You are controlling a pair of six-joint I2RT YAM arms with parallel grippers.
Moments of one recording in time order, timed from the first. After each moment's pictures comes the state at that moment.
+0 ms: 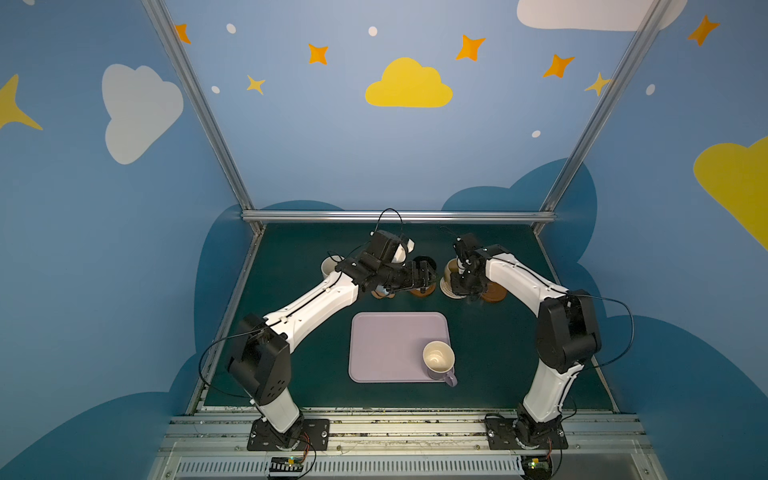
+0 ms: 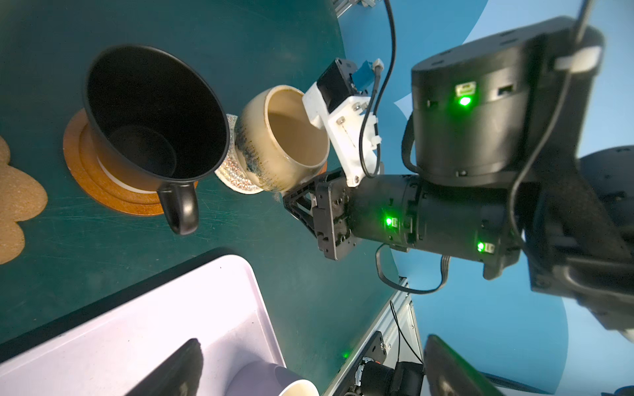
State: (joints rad) left arm -0.63 1.68 1.42 -0.42 0.47 -0.70; right arm 0.40 1.86 1.46 -0.93 0.10 0.29
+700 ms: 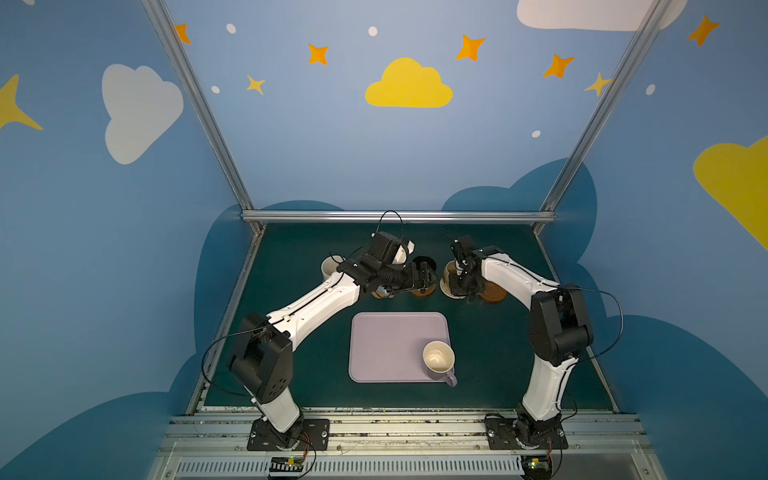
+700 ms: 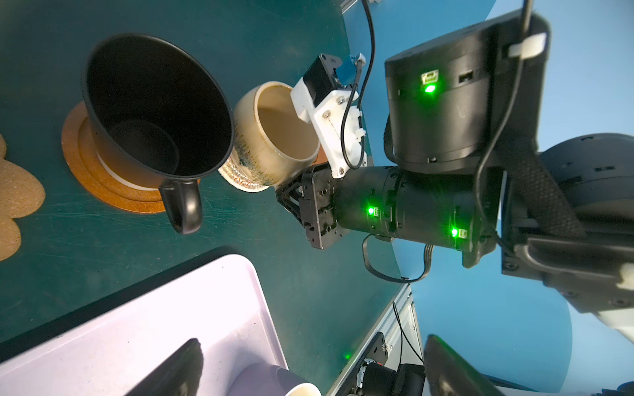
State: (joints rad) left arm -0.63 1.69 1.41 -0.41 0.47 -0.71; right arm 0.40 1.91 1.47 -0.89 0.11 0.28
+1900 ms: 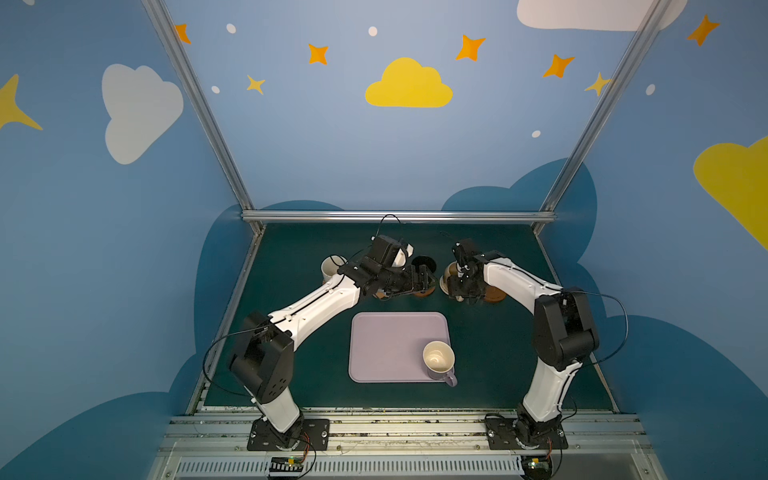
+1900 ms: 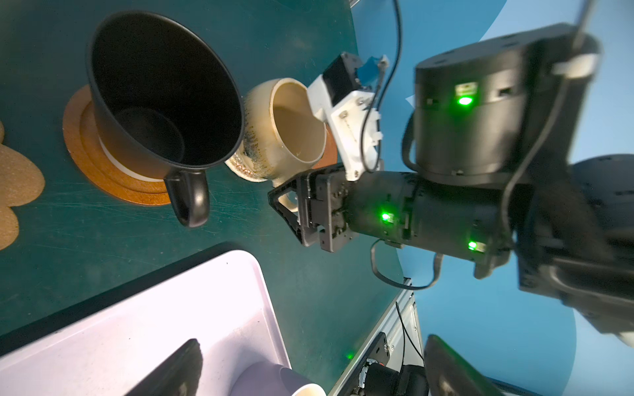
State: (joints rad) left arm -0.63 1.69 1.37 -0.37 0.47 -0.73; right arm 0.40 1.85 1.39 -0.82 0.11 0.31
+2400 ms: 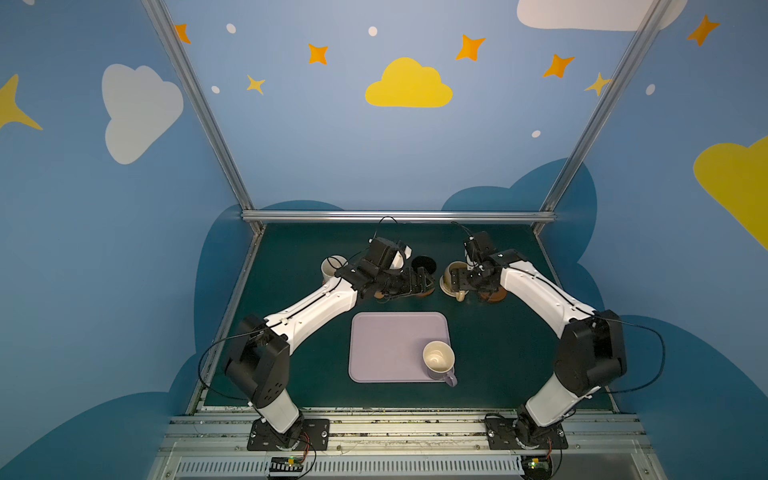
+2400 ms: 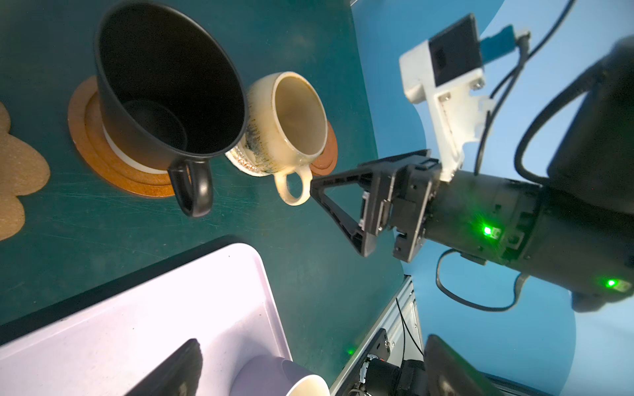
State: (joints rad) left arm -0.63 1.65 1.33 -0.37 0.47 -0.73; right arm 0.40 1.64 1.35 -0.84 0.14 0.31
